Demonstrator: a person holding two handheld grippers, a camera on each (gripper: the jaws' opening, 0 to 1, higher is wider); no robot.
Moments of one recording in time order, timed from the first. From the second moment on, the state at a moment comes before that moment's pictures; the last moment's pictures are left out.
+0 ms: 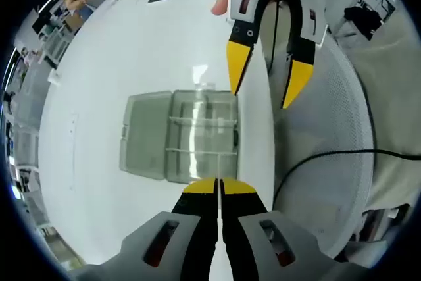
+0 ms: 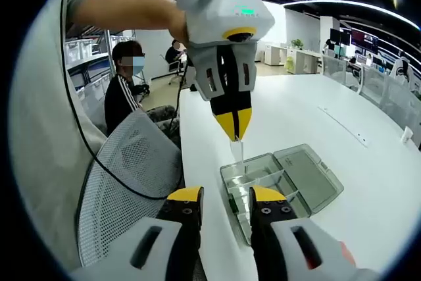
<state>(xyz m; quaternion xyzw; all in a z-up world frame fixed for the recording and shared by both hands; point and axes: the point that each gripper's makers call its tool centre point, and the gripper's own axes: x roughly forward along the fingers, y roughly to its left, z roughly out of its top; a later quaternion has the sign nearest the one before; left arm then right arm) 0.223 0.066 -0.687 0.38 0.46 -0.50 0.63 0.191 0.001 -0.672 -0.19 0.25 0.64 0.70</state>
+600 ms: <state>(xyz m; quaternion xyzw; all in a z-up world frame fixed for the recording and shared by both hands) 0.237 0.069 -0.702 0.41 0.47 -0.48 0.61 0.195 -0.004 -0.675 -0.20 0.26 0.63 0.71</state>
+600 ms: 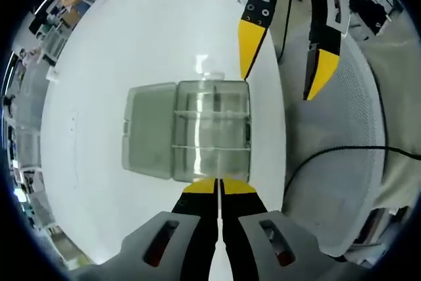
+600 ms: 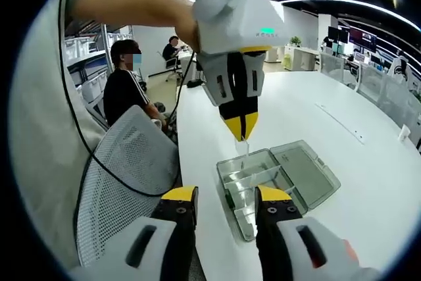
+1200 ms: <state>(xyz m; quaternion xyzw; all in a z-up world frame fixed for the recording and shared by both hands) 0.243 0.070 -0.711 0.41 0.48 -0.48 0.61 0.196 -0.005 -0.679 -0.20 0.26 0.63 0.70</state>
